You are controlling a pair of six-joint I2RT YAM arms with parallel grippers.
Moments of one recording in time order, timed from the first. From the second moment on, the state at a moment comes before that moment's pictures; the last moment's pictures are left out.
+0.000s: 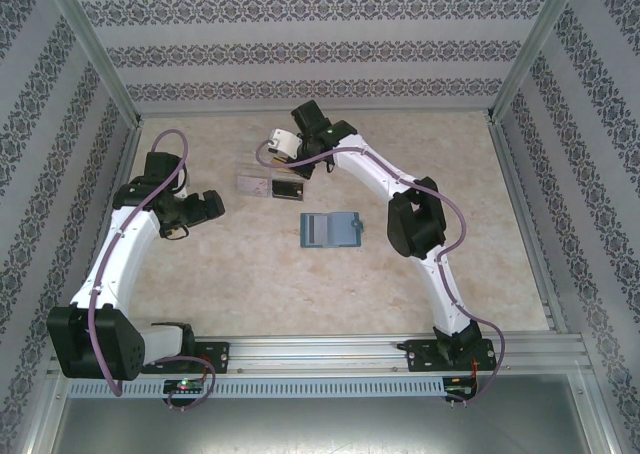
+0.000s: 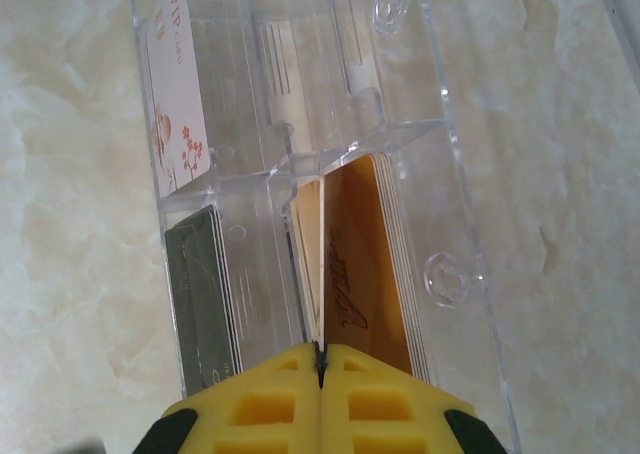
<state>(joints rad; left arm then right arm) 0.03 1.24 1.09 -0.98 0.11 -0.37 0.58 2.35 2.19 -0.79 -0.20 -0.64</state>
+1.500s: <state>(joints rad) 0.03 1.24 1.08 -0.98 0.11 -0.37 0.57 2.34 2.21 -0.81 -0.14 -0.68</state>
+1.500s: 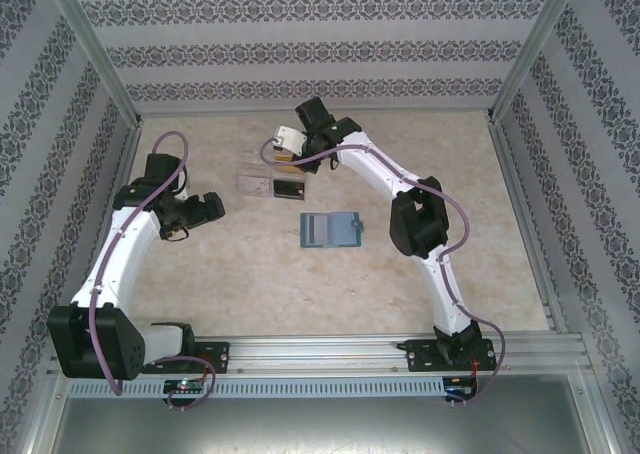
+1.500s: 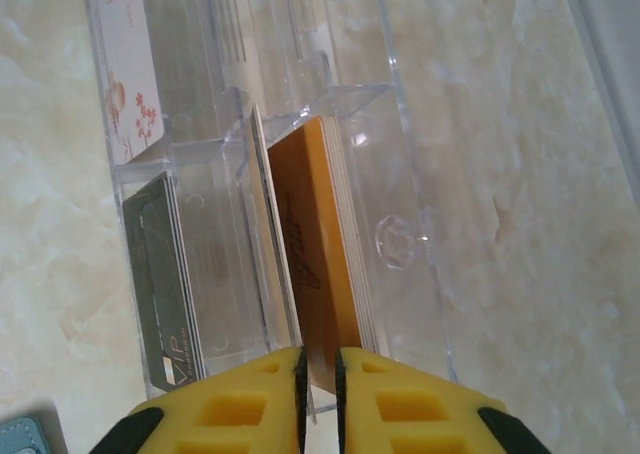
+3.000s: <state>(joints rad) -0.18 1.42 1.07 -0.79 0.30 -0.52 0.73 1.86 1.22 -0.54 -0.02 0.51</state>
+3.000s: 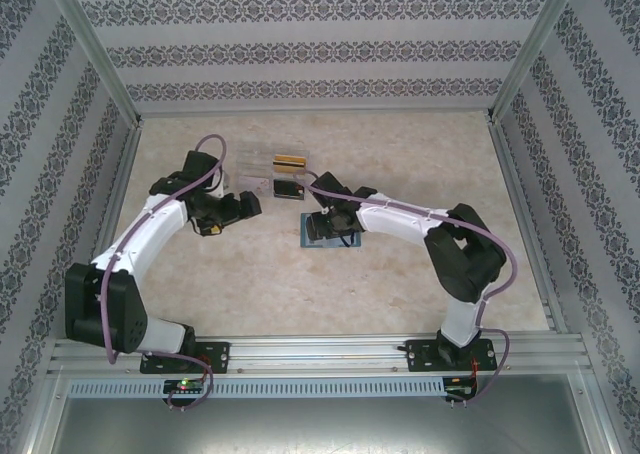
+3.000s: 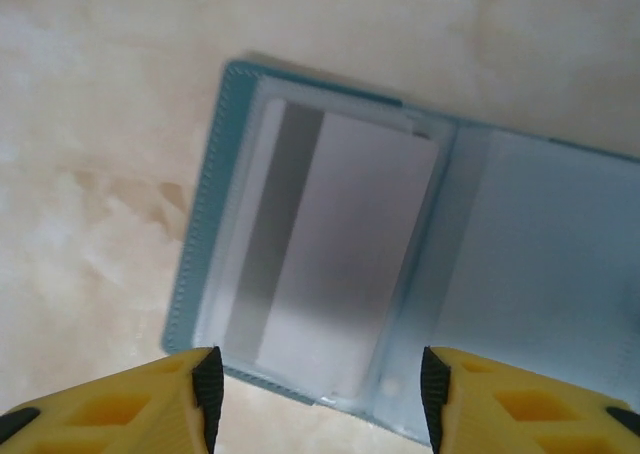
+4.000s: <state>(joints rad) -0.37 1.66 1.09 -0.54 0.29 -0.80 0.64 1.90 1.19 -0.49 -0.04 0.39</state>
